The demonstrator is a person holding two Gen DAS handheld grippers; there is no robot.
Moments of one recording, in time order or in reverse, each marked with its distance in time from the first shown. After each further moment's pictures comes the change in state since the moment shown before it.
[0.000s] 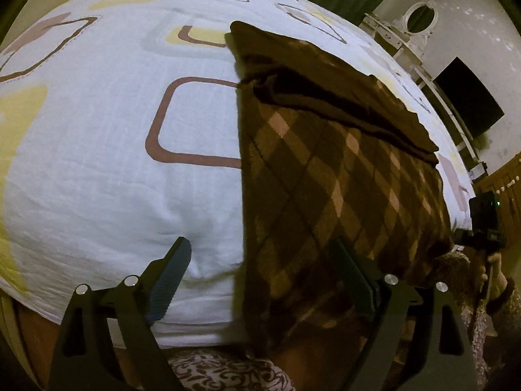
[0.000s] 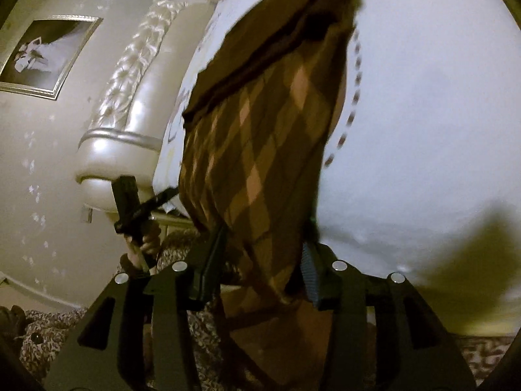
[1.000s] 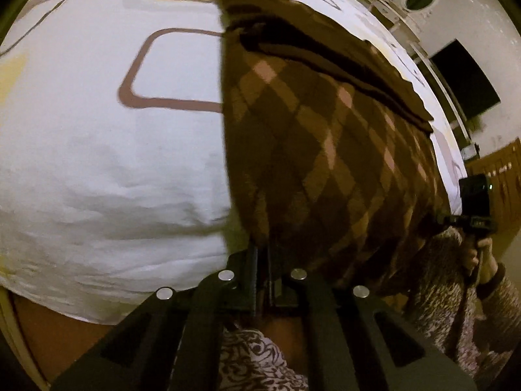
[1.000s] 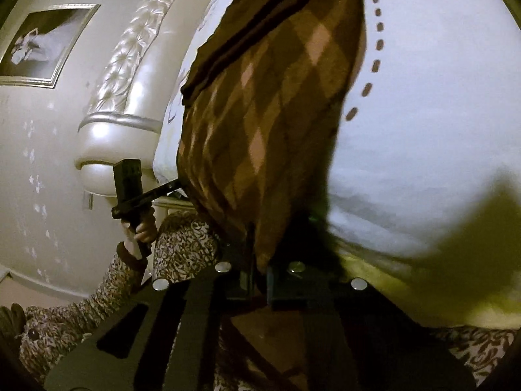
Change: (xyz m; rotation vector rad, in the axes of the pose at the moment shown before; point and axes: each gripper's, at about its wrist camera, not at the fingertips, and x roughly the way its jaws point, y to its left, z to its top) left arm 0.012 -0.002 -0.014 0.006 0.160 -0.076; right arm 0.015 0.012 -0.009 -0.007 0.065 -0.001
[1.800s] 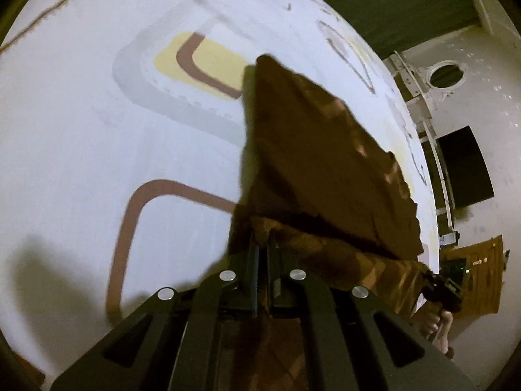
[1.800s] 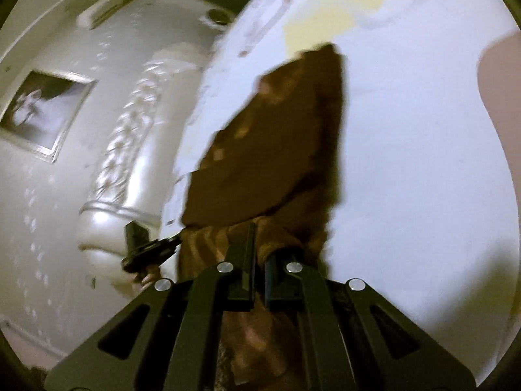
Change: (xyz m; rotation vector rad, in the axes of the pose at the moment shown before) left arm 0.011 0.050 0.131 -0.300 -0.135 -0.111; right arm -0.063 -0.033 0.110 0.121 -0.353 -0.021
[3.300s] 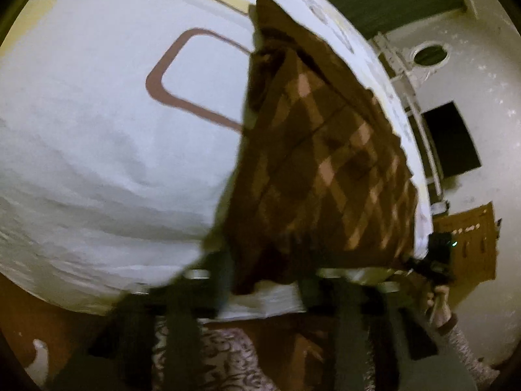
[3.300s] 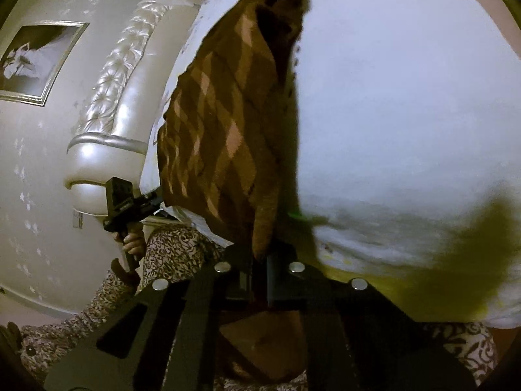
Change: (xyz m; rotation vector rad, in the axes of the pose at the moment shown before) left arm -0.043 0.023 -0.126 0.056 0.074 -0.044; right arm -0.028 0.004 -0.123 -0.096 0.251 -0.051
